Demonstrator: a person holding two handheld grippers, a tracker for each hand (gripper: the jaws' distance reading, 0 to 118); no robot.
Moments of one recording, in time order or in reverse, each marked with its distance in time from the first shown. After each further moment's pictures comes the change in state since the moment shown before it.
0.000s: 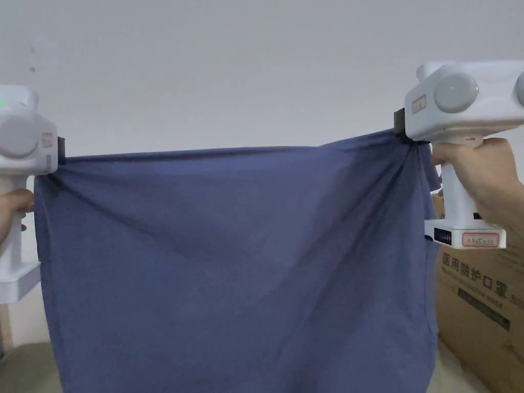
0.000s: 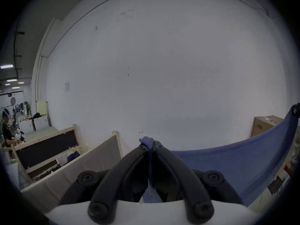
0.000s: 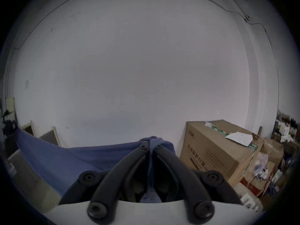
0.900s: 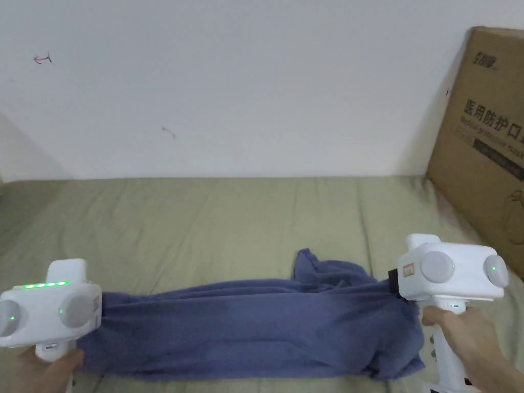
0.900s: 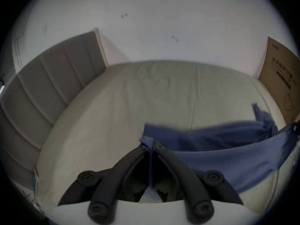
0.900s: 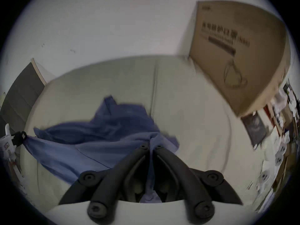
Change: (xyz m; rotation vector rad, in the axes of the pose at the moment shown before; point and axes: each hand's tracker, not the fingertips) left arm 0.049 -0.461 -0.046 -0.732 -0.028 -0.062; right arm 0.027 -0.482 -0.085 -0.829 -0.018 -0.026
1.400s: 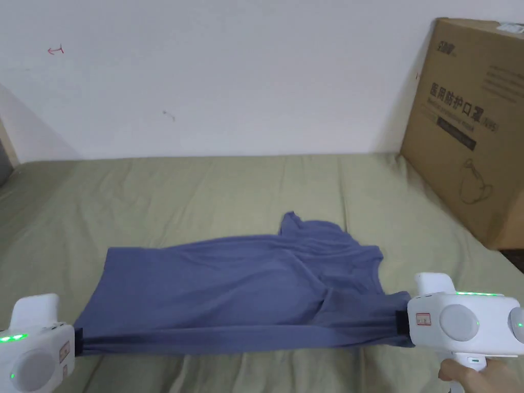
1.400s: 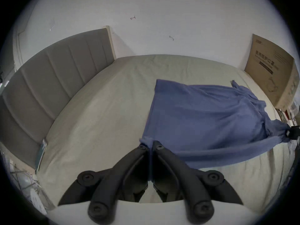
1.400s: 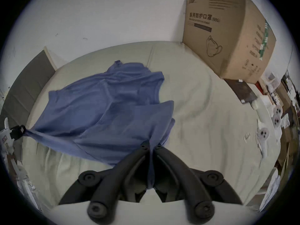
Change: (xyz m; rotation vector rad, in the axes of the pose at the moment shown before) left arm -0.070 -0.141 0.182 0.034 -0.053 -0.004; right arm 0.031 -0.192 0.149 0.000 0.040 0.025
